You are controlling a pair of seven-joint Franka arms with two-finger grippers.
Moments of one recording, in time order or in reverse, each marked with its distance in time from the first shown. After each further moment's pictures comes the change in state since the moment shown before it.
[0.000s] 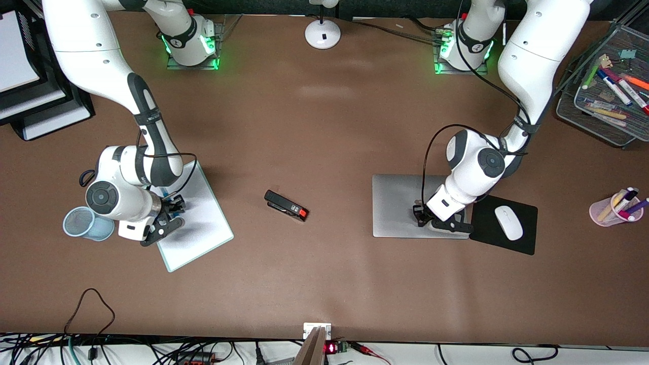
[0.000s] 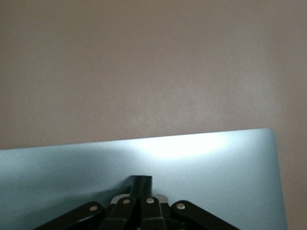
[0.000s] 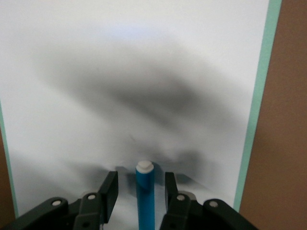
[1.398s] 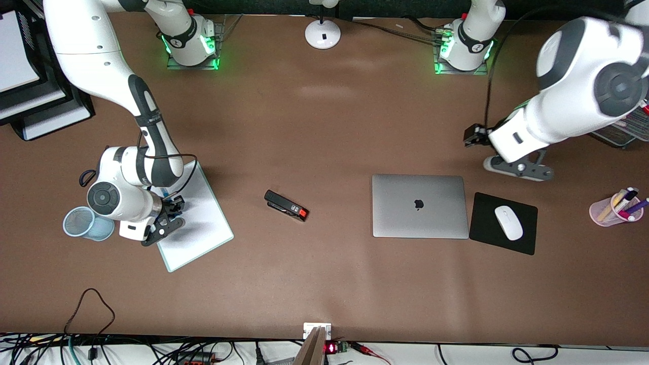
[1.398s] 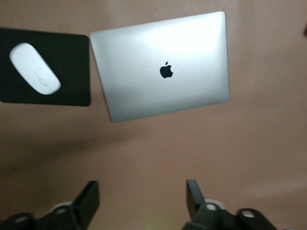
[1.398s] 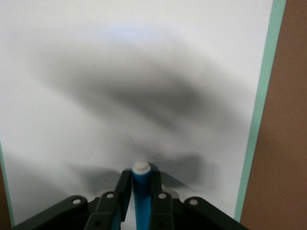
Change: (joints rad) left arm 0.072 -0.495 0.008 0.262 0.034 -1.190 0.097; right arm -0.001 0.009 0.000 -0.002 0.000 0.006 -0.001
